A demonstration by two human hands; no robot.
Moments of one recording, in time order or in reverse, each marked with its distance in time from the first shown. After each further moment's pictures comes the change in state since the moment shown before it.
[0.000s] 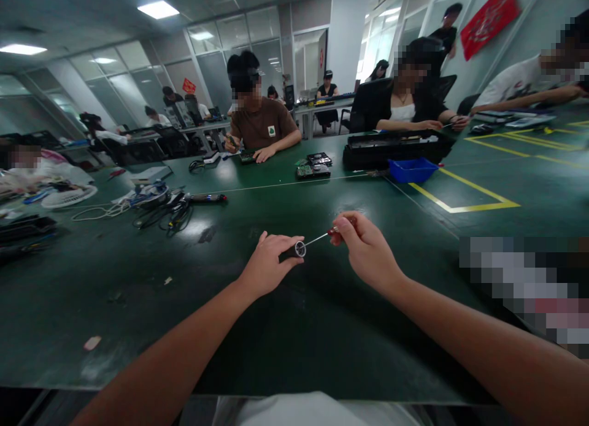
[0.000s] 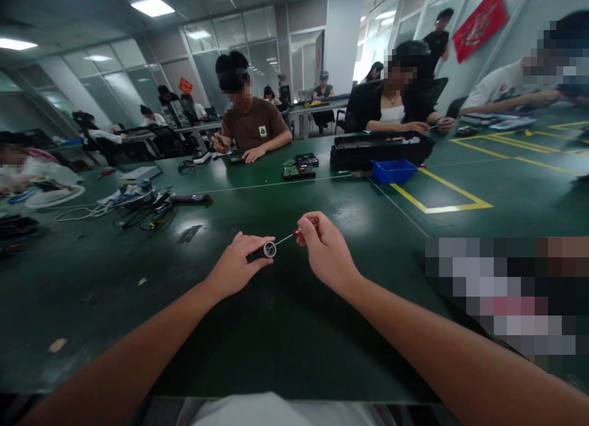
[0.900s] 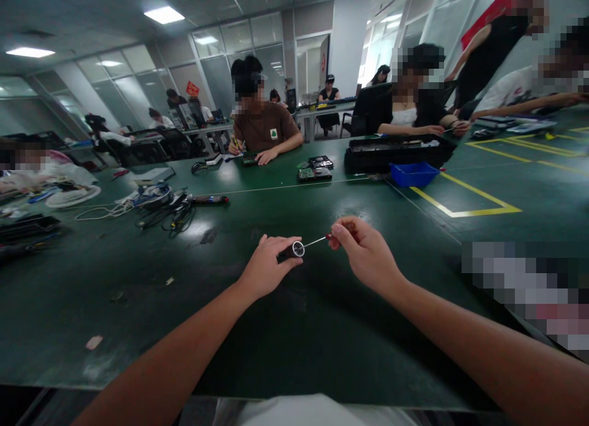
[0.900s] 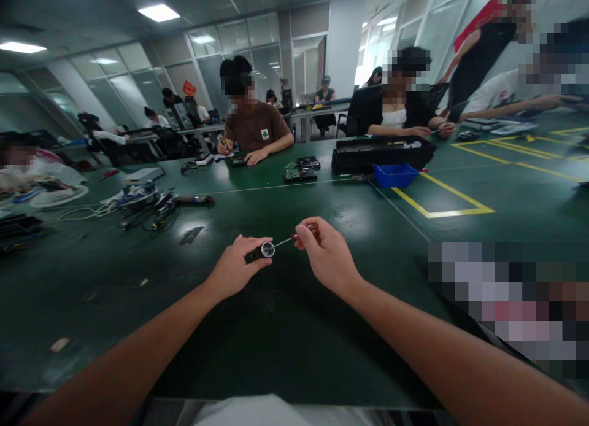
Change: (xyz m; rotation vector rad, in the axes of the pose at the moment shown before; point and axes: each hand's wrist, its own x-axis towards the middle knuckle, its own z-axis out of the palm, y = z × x) left_hand -0.001 0.001 -0.003 -0.086 0.059 -0.031; right_hand -0.001 -0.009 0.000 -0.068 -0.039 0.015
